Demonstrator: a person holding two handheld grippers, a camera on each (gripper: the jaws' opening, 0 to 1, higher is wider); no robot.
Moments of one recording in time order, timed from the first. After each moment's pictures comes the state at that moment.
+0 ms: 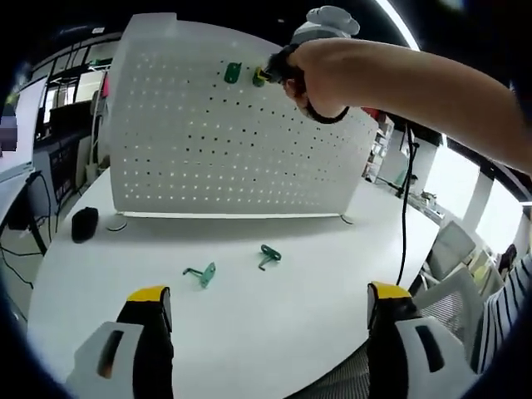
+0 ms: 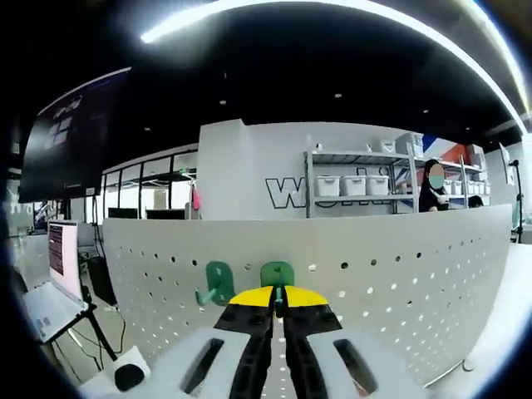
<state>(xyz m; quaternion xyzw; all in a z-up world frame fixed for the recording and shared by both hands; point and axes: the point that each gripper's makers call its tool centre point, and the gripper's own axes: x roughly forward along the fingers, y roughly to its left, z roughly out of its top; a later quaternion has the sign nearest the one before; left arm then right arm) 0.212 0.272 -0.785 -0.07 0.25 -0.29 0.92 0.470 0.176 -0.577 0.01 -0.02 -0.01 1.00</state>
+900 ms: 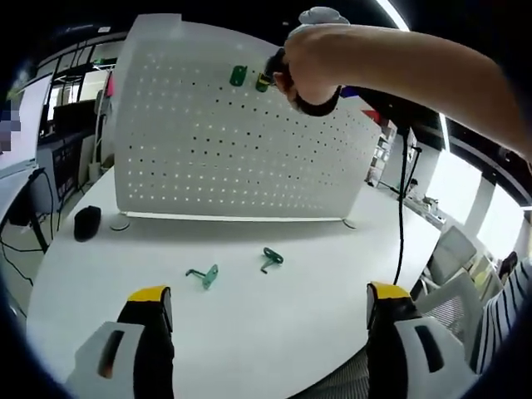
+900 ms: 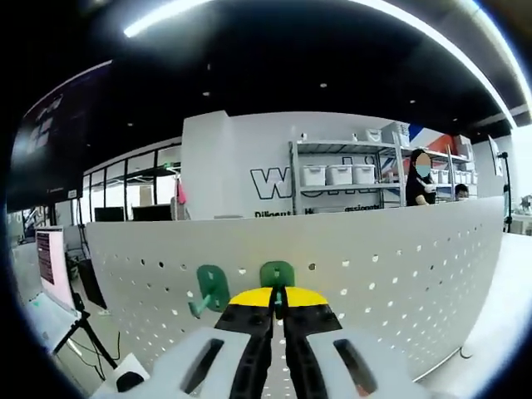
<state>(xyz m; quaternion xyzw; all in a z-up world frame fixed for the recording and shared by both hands) 0.215 0.276 -0.783 -0.08 0.24 -0.28 0.93 0.478 0.175 -0.582 0.03 0.01 -0.05 1.00</state>
